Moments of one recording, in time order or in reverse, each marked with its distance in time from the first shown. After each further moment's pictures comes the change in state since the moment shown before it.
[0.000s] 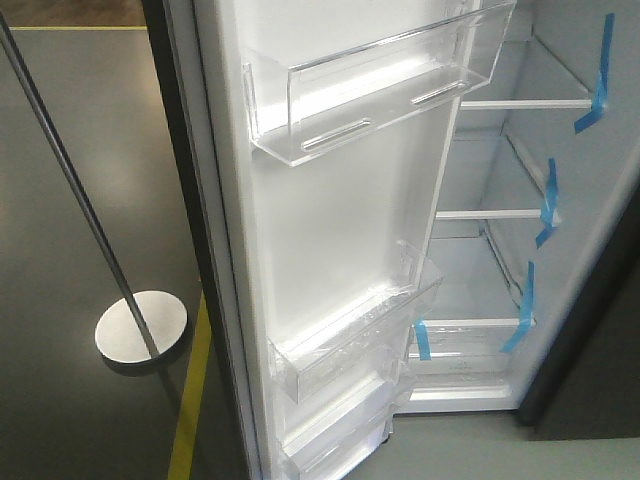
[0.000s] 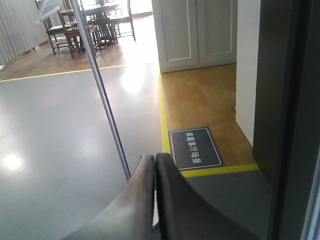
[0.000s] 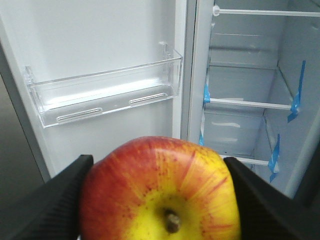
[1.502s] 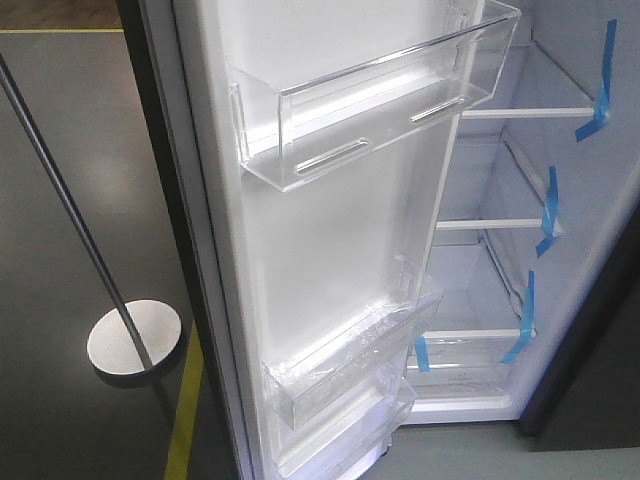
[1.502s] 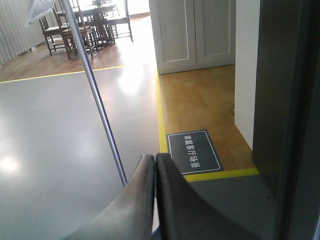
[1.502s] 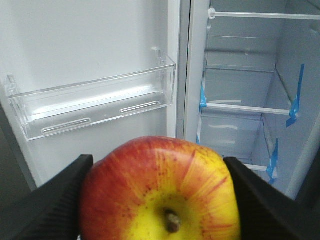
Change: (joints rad) left arm 0.000 0.000 0.000 0.000 0.000 0.000; right arm 0.000 0.000 0.000 0.000 0.001 0.000
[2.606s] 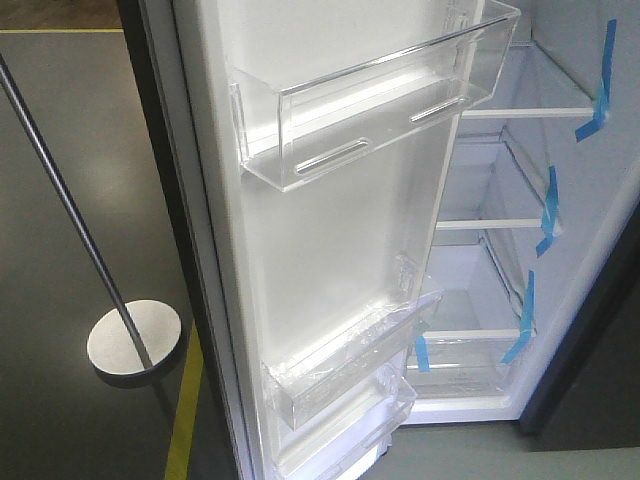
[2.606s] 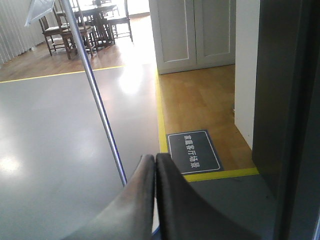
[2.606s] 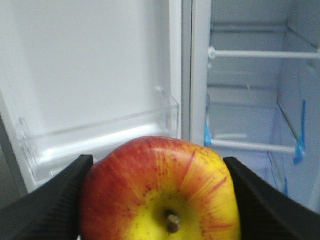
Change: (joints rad) left arm 0.000 0.000 0.000 0.000 0.000 0.000; right arm 0.000 0.017 0.000 0.064 -0.175 -0.029
